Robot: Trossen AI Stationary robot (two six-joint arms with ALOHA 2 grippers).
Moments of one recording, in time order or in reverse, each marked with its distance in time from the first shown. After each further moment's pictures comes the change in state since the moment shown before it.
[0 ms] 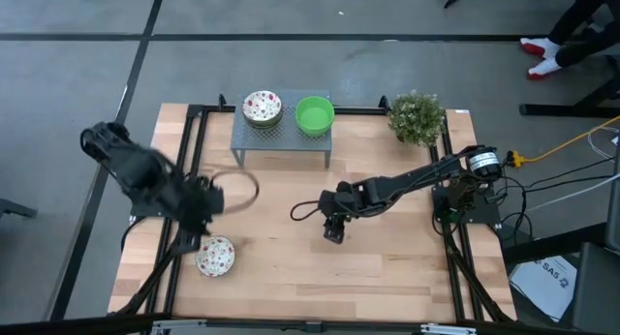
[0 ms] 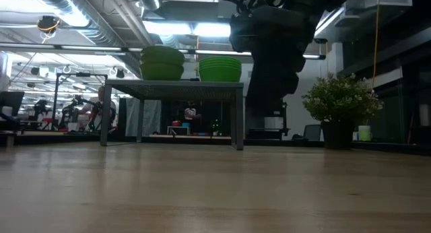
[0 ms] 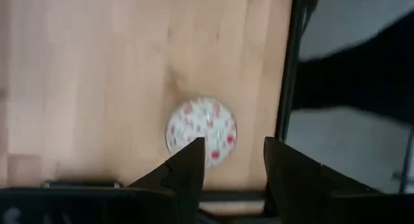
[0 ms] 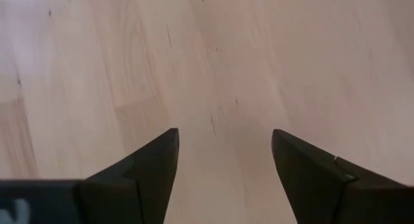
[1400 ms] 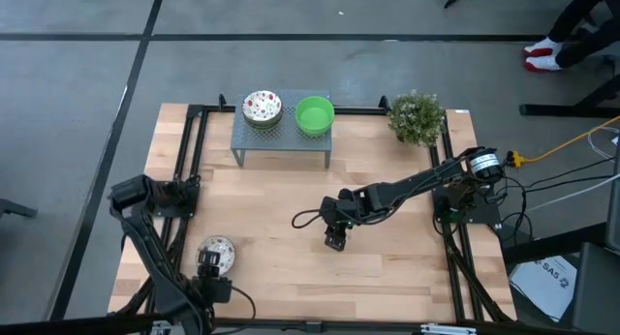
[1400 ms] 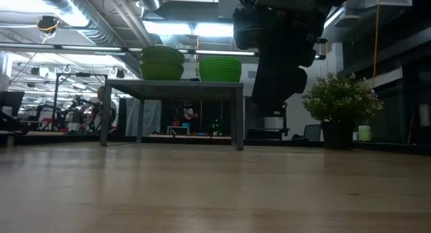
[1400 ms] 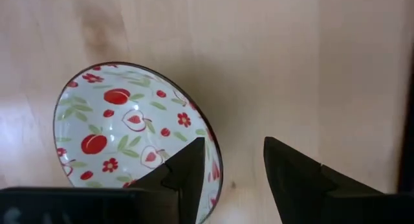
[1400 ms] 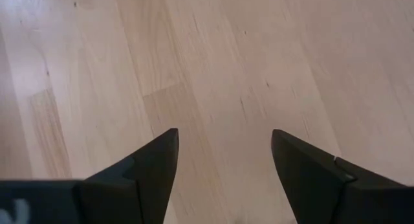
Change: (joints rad) left arm -0.505 0.546 -0.367 0.388 -0.231 -0.232; right arm 0.053 0.000 0.000 0.001 -0.017 0.086
